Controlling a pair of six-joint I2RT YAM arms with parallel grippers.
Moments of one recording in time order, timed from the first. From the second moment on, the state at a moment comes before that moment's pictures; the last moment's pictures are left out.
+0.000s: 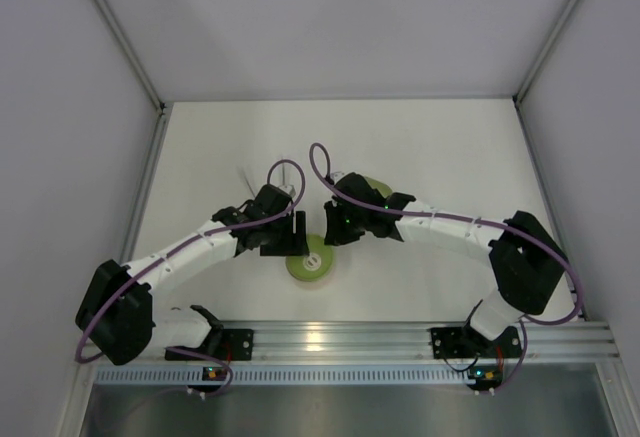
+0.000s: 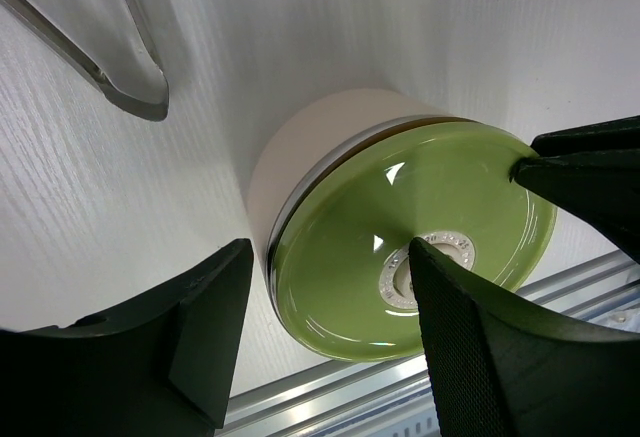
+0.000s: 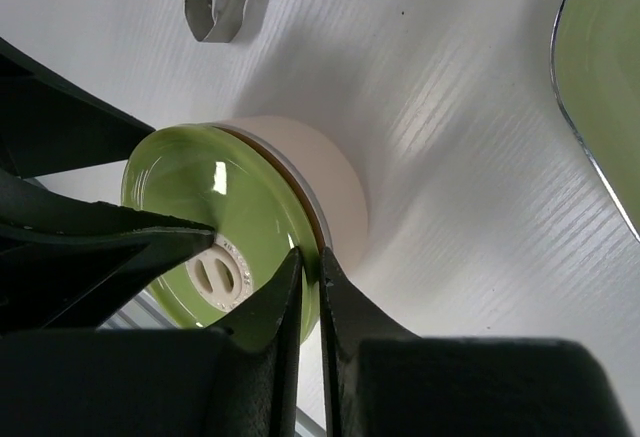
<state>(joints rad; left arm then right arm) -0.66 1.28 0.80 -0.55 0.08 -0.61 0.89 1.59 1.06 -0.34 -0.10 0.53</state>
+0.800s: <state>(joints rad) -0.66 1.28 0.80 -0.56 0.07 -0.60 0.89 1.63 1.06 -0.33 -0.13 0.52</state>
